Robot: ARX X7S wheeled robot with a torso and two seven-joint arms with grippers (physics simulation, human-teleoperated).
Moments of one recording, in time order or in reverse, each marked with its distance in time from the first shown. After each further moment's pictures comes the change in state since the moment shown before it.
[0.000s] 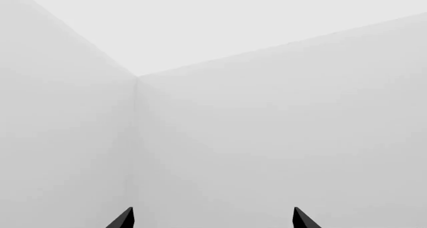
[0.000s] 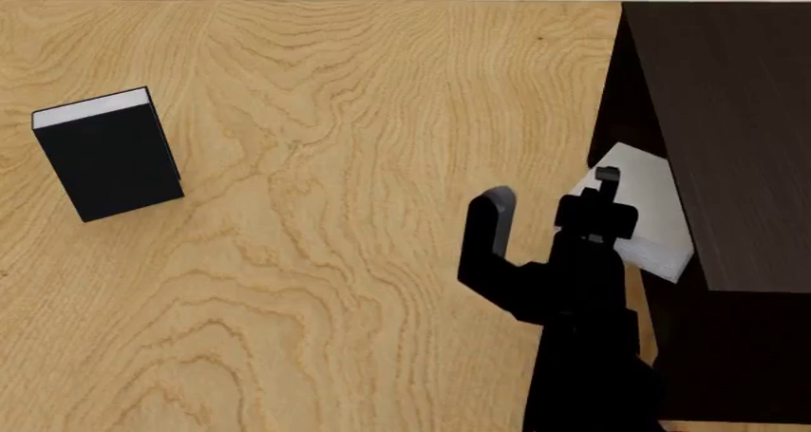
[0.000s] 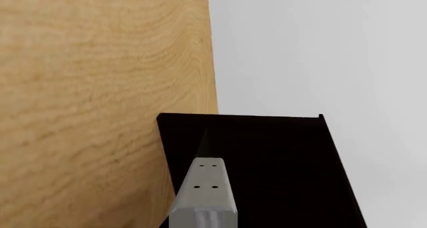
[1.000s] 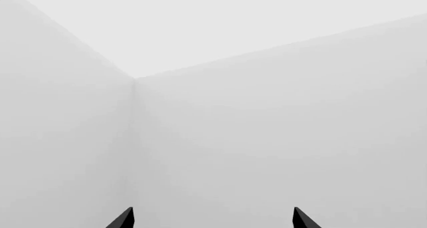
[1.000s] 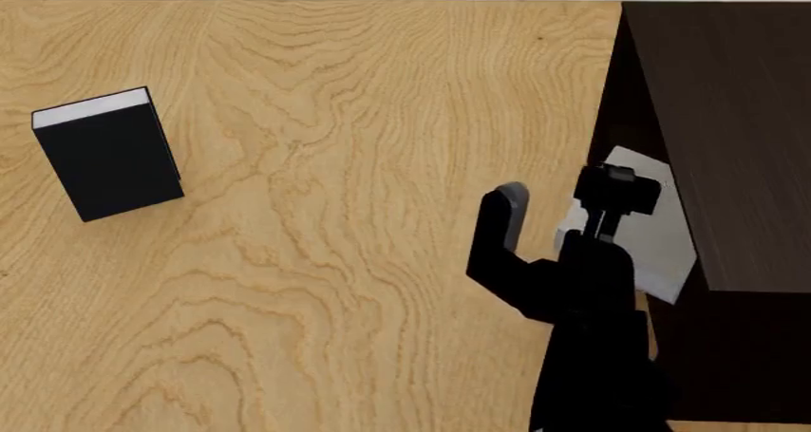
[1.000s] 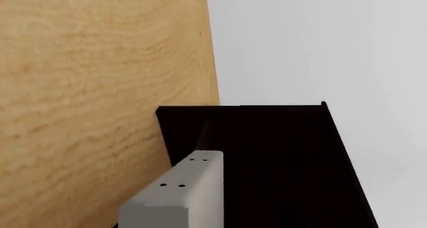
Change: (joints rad) left arm -0.081 0.002 0.060 -0.003 -0.021 -0.010 -0.013; right arm -0.003 0.008 0.081 0.011 -0.043 -0.012 -0.013
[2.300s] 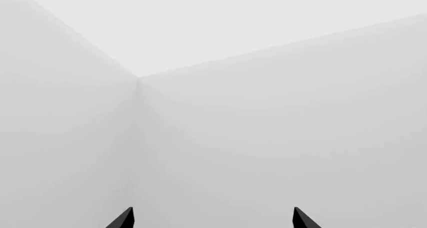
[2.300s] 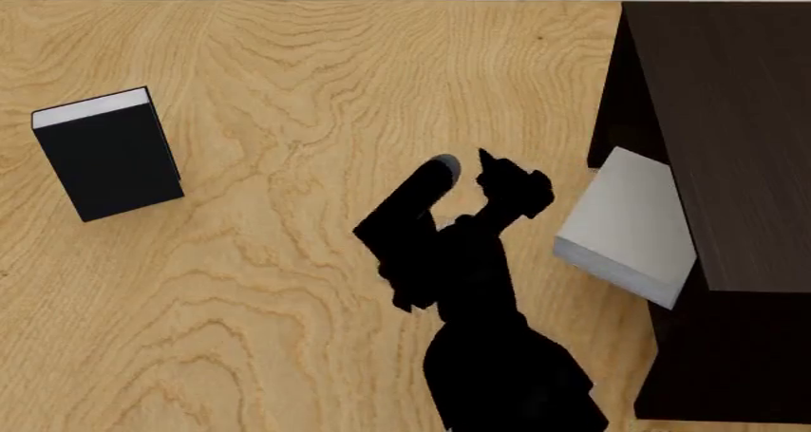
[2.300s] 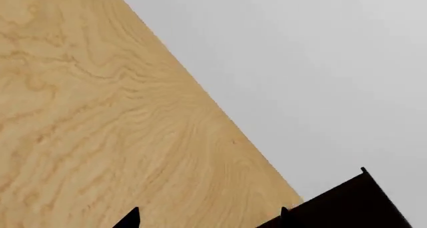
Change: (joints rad) left arm 0.054 -0.072 0.020 0.007 0.025 0.094 -0.014; right arm -0.036 -0.122 0.262 -0.002 0.201 -0.382 0.025
